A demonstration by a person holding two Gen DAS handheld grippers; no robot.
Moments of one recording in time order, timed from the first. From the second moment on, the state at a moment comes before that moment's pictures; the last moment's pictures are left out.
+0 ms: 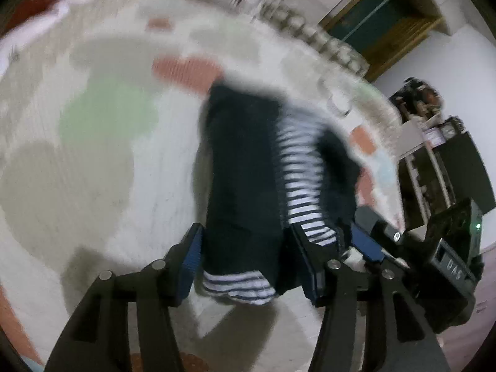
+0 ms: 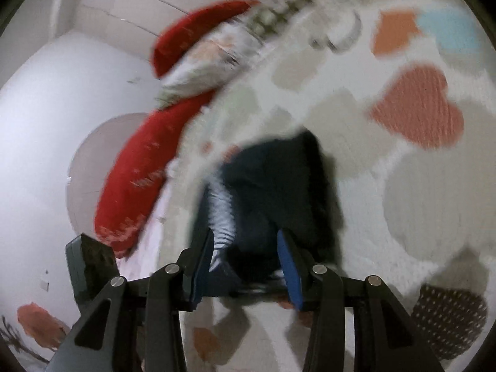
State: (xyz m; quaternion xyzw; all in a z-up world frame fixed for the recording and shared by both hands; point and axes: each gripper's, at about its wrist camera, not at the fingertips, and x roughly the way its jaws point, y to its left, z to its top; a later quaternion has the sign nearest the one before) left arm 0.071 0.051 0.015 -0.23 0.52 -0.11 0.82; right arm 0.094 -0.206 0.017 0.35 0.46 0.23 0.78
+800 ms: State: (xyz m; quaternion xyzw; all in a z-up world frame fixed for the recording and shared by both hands) left arm -0.099 0.039 0.150 -0.08 0.28 0.04 0.96; right arm -0.038 -0.233 0.078 0.22 0.39 0.10 0.89
